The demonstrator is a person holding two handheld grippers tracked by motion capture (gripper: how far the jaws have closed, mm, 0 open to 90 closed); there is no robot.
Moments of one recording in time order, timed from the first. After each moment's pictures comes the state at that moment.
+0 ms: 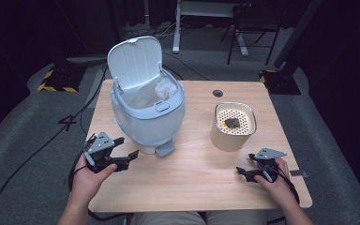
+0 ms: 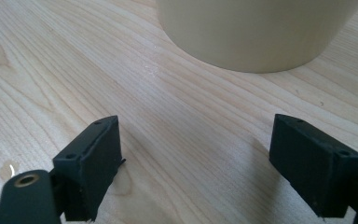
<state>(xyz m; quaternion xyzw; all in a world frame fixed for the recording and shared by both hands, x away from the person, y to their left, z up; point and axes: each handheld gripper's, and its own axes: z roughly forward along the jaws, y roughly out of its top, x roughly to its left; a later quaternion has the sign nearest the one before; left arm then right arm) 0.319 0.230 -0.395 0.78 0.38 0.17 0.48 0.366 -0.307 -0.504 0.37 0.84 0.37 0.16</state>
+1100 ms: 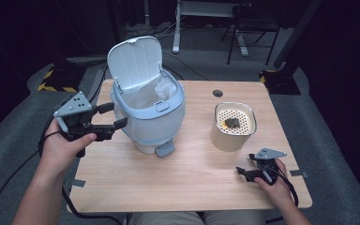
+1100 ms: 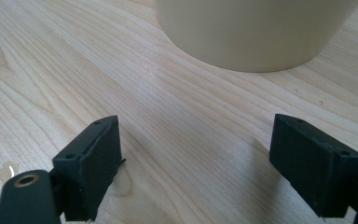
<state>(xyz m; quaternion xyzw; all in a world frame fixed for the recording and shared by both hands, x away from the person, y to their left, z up) 0.345 0.253 -0.280 0.76 0.33 0.19 0.53 0.365 -0.306 -0.504 0.37 0.84 0.37 0.17</state>
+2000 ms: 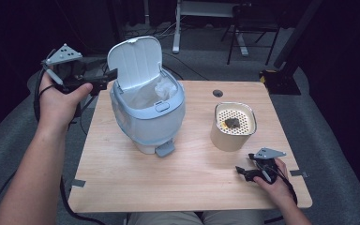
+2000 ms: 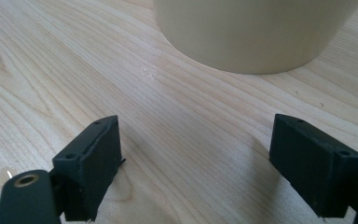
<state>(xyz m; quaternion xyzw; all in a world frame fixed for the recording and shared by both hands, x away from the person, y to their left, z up) 0.414 0.266 -0.219 0.71 0.39 0.28 0.52 0.366 -0.304 -0.504 0.37 0.84 0.37 0.17</state>
